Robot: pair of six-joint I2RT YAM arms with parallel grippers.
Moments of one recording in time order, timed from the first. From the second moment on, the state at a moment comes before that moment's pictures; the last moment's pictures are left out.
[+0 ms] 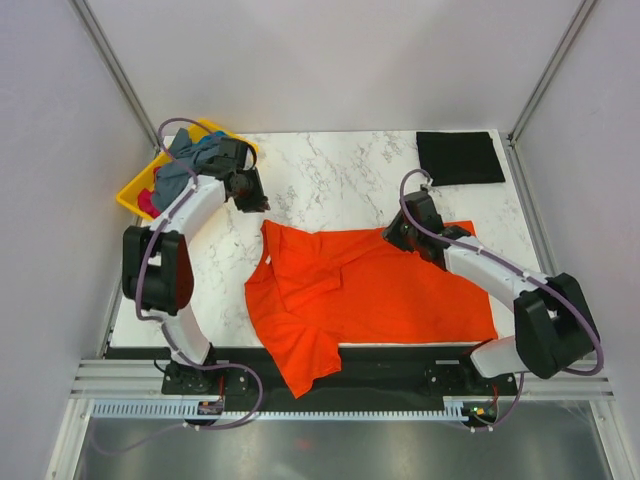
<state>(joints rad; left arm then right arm) -0.20 1.75 1.41 -0.64 0.10 -0.47 0.50 1.41 0.86 -0.19 0.14 0.93</state>
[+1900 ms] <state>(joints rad) -0.29 2.12 1.60 -0.71 -0.01 -0.39 -0.12 1.67 0.98 -0.24 0.11 0.63</state>
